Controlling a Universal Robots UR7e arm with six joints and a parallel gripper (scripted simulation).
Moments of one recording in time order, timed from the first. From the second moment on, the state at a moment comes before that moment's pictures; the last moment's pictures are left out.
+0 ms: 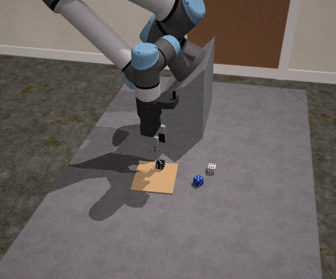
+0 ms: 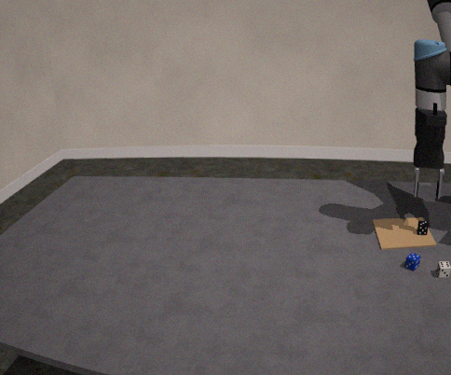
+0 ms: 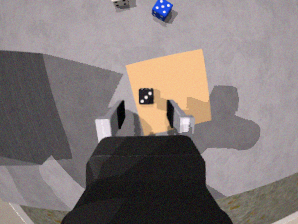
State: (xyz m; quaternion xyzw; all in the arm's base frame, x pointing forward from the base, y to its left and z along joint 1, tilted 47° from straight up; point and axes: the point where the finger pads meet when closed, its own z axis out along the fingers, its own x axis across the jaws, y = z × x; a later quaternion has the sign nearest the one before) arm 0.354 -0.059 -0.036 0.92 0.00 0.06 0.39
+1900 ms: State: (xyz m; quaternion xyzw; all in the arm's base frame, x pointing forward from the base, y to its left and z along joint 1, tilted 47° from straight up) arm 0.379 -0.031 -0.064 0.89 -0.23 0.16 0.36
